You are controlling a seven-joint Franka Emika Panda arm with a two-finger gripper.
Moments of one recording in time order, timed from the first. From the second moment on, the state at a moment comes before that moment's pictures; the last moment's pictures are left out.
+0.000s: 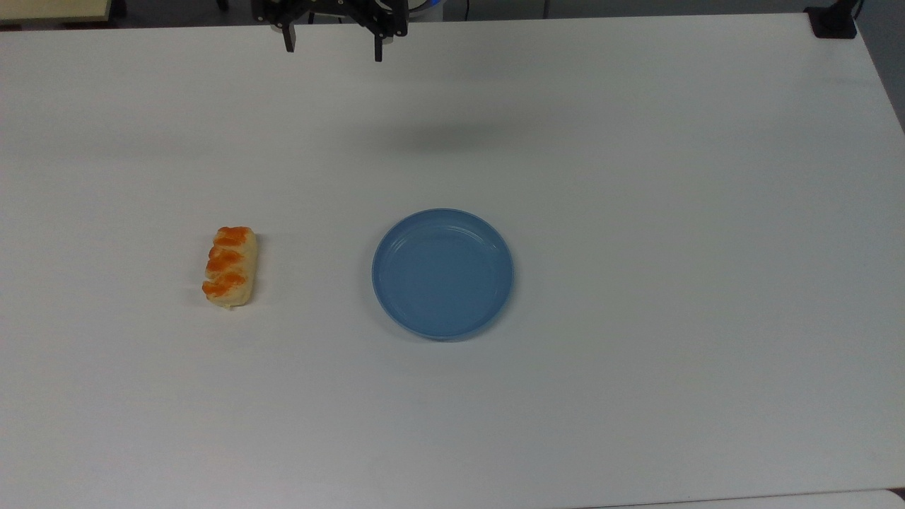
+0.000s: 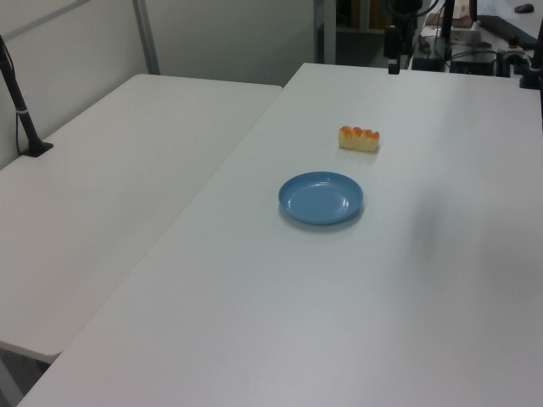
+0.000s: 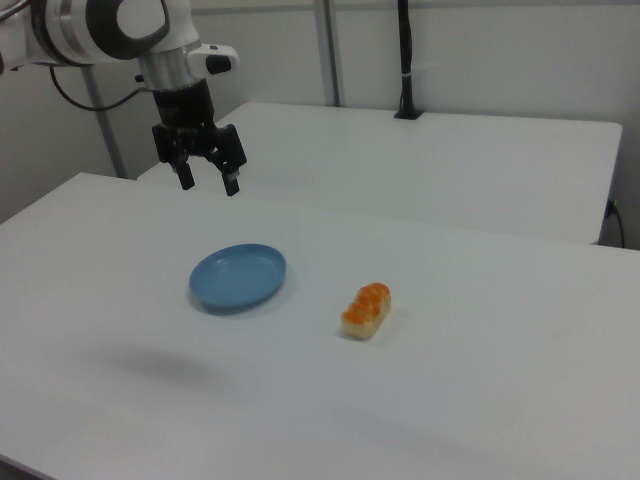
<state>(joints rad) 0.13 0.07 -0.12 -1.55 -0.08 1.60 0.04</state>
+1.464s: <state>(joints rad) -0.03 0.27 -0.12 -1.58 -0.08 1.93 0.02</state>
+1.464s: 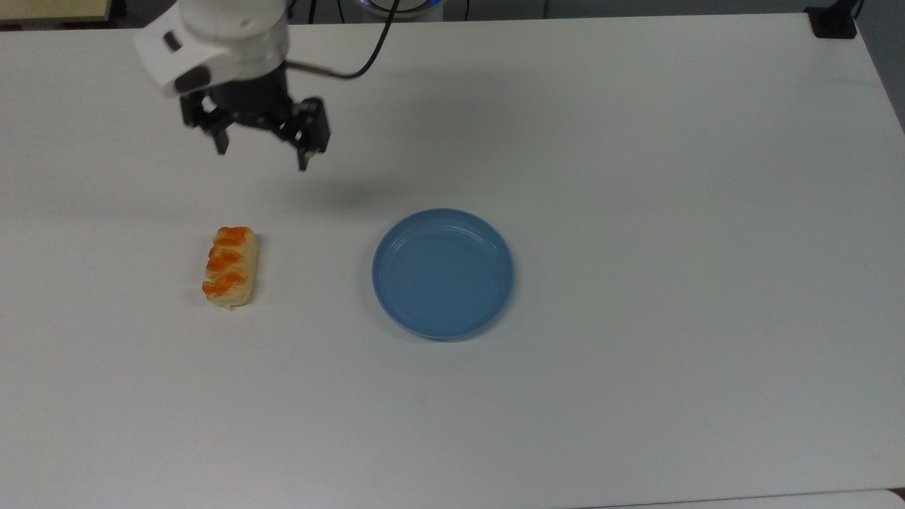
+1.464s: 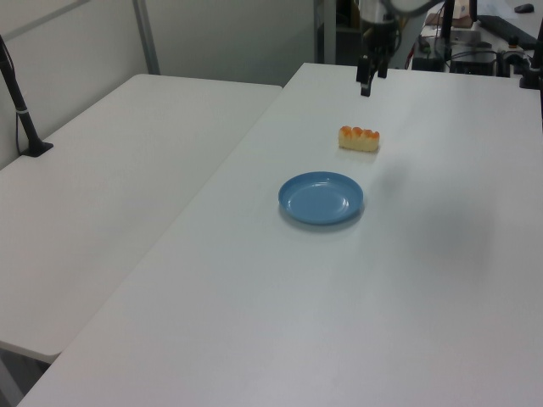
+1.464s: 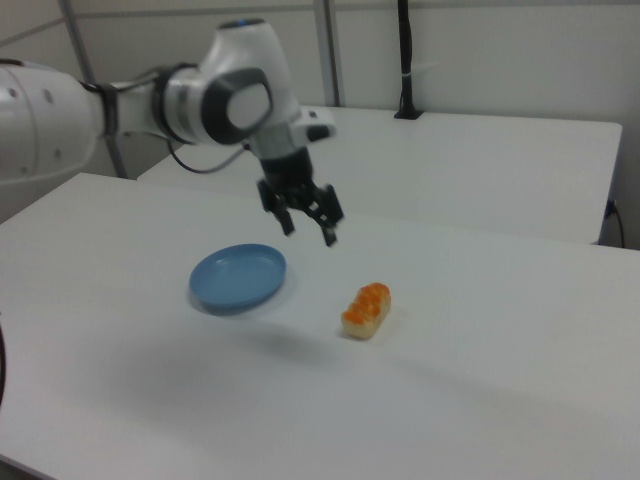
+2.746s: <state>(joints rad) -0.14 0.57 -0.10 -1.55 -0.08 2.26 -0.06</state>
